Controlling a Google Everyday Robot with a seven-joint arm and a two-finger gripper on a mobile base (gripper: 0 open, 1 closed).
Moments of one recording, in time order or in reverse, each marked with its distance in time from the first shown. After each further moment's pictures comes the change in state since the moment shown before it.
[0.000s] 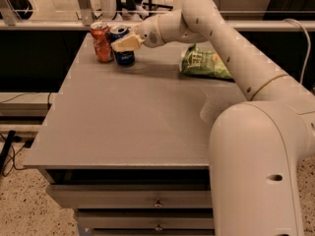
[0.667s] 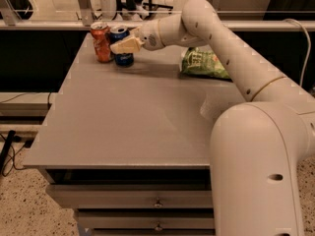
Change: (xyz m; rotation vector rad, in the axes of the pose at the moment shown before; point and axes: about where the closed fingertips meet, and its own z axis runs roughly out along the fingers) arm 0.009 0.001 0.006 -0.006 -0.010 0.049
